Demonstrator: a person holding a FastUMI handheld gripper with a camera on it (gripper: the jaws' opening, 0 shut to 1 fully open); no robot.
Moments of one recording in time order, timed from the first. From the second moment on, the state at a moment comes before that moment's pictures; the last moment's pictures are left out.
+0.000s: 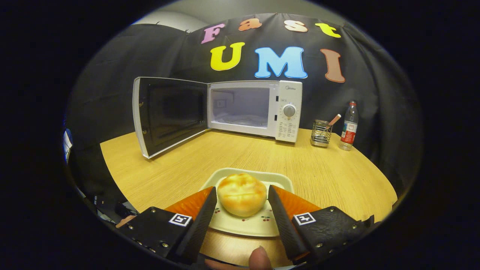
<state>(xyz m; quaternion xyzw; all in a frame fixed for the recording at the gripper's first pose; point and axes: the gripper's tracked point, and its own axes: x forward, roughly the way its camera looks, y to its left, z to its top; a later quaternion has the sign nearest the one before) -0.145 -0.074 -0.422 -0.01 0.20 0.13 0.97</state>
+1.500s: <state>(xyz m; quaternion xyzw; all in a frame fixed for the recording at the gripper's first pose) -0.001 0.034 -0.297 0.08 0.15 0.16 0.97</state>
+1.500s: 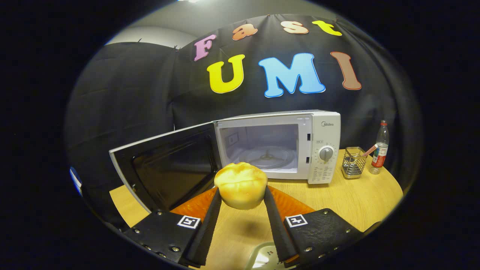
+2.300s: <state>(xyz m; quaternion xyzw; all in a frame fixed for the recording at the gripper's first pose) 0.180 0.079 -0.326 0.30 0.19 0.08 0.93</state>
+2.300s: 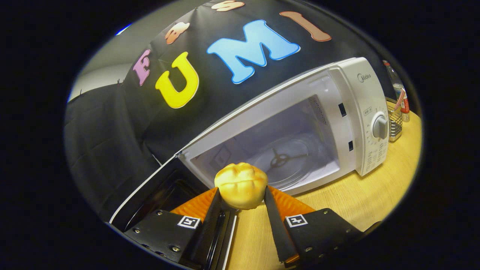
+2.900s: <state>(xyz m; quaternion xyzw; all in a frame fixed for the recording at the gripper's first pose) 0.279 0.085 -0.383 0.27 0.17 0.01 0.95</state>
